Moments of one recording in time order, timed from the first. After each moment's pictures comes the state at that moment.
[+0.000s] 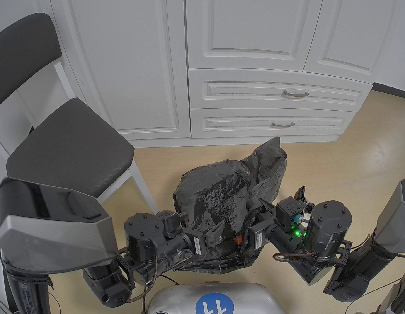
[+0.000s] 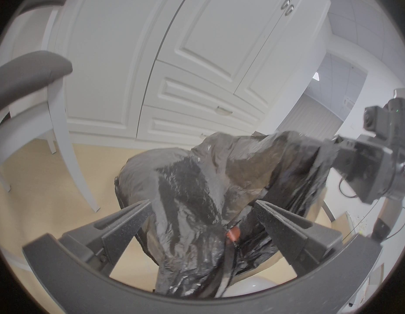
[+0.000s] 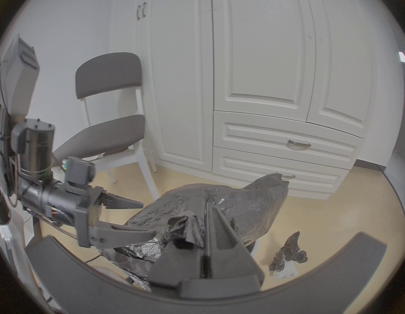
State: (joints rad) left arm -0.74 2.23 -0.48 -1.53 0.11 -0.30; right arm 0.85 1.95 -0.41 -1.47 -0.48 -0.10
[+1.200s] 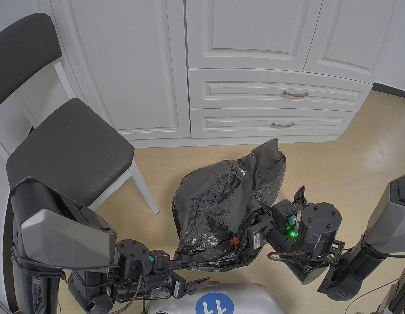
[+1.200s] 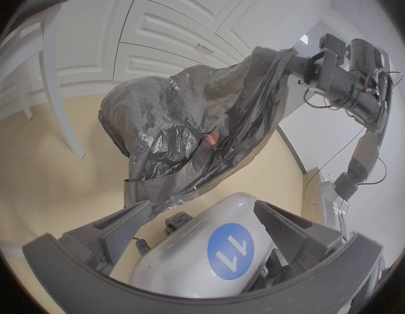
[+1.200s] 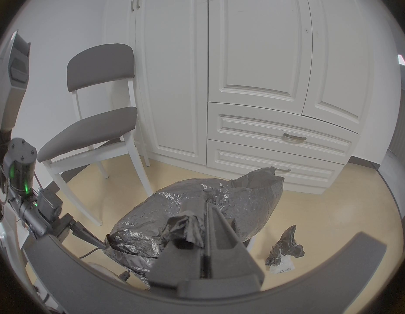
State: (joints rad) left arm -0.68 2.31 -0.22 -1.53 -0.23 -0.21; right arm 0.83 2.00 -0.43 -1.46 -0.51 -0.09
